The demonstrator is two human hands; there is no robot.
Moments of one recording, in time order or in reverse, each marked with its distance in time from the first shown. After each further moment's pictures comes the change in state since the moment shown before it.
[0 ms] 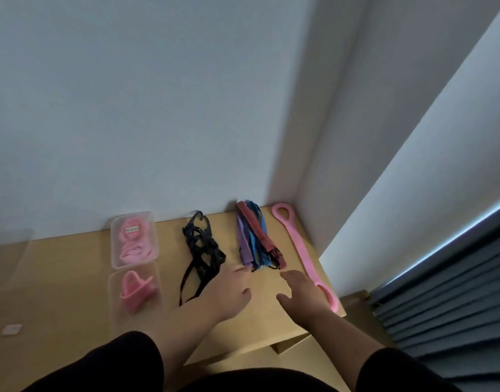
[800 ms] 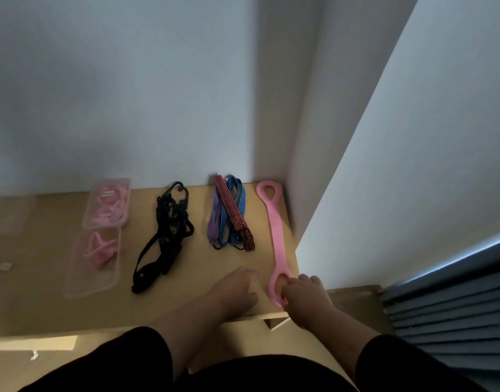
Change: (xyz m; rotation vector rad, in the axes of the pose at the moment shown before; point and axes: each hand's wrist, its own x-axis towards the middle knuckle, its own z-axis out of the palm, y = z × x) left_hand 0.061 0.114 0.093 -0.084 -0.147 -0.303; right_hand 0.039 0.156 -0.006 -0.536 -0.171 -0.456
